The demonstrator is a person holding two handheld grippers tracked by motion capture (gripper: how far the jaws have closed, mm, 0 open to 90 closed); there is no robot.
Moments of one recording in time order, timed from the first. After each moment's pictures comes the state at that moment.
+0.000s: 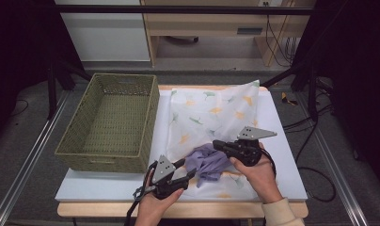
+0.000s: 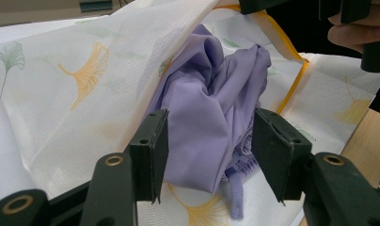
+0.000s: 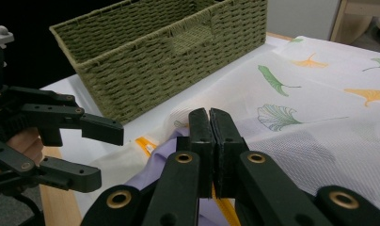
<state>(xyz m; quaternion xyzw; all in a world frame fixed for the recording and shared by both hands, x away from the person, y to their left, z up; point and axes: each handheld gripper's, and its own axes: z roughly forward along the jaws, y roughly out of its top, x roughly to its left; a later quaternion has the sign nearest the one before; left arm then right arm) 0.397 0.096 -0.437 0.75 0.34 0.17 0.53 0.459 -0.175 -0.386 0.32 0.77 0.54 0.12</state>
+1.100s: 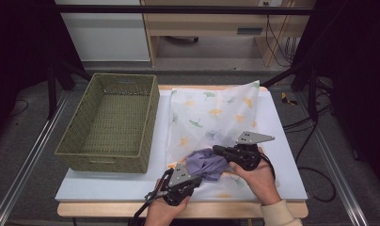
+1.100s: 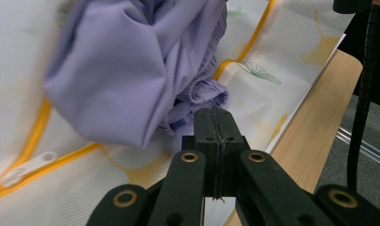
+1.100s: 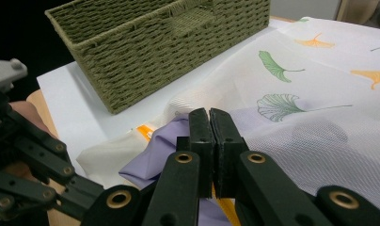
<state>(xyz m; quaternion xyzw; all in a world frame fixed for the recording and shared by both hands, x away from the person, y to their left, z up) 0.391 0.062 -0.457 0.82 0.31 0.09 0.47 0.456 -0.176 -0.401 0.33 0.78 0.53 0.11</state>
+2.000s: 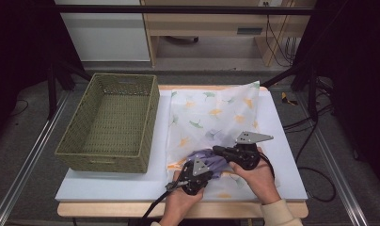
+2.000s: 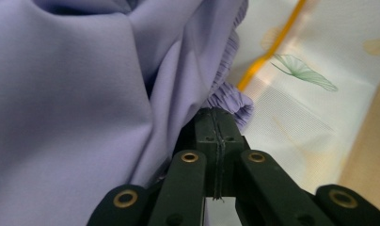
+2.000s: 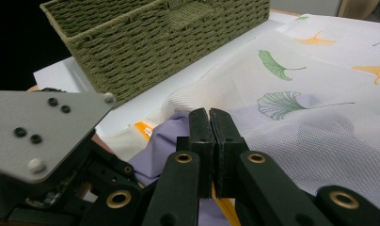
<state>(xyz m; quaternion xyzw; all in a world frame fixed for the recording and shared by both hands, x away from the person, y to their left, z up) 0.429 0.019 -0.478 0.84 0.32 0.12 0.42 0.459 -0.176 -0.405 0.33 0.78 0.52 0.10</state>
